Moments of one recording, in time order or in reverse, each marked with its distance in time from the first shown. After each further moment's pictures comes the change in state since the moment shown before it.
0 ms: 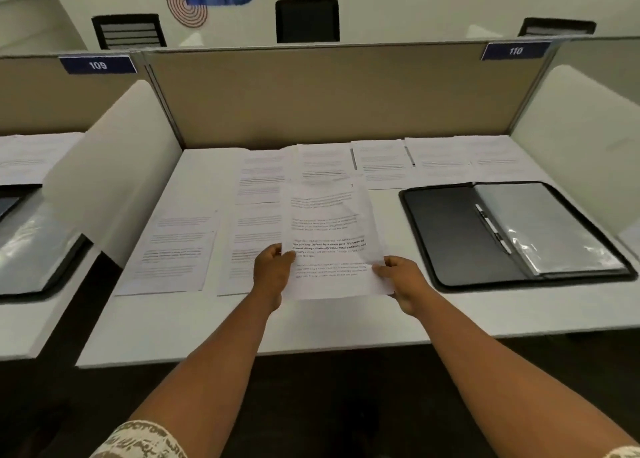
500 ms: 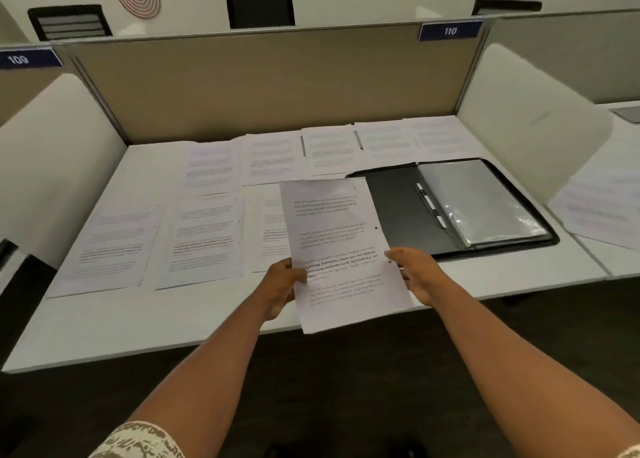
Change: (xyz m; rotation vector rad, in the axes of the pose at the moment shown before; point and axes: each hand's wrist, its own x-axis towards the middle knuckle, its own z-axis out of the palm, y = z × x) left_hand -0.076 -0.033 0.119 -0.033 -0.489 -0.237; right_hand -0.035 0.007 -0.166 -0.042 0.049 0.042
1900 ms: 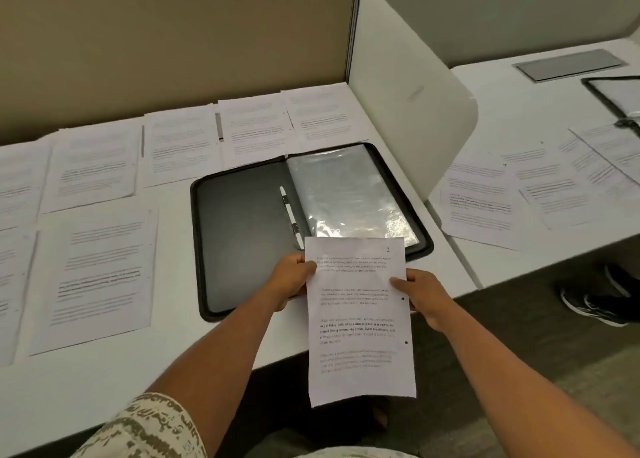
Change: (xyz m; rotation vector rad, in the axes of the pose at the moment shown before) left_hand 0.224 -0.013 0.356 0.316 -0.040 -0.178; right_hand 0.104 0.038 -0.362 -0.123 0.140 0.166
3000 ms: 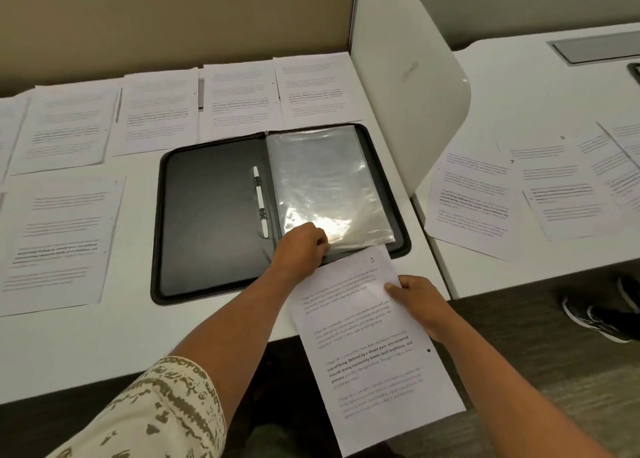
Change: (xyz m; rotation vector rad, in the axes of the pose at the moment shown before) left_hand 0.046 0.028 0.091 0.951 0.280 0.559; right_hand 0.022 0.013 -0.078 -0.183 -0.158 0.044
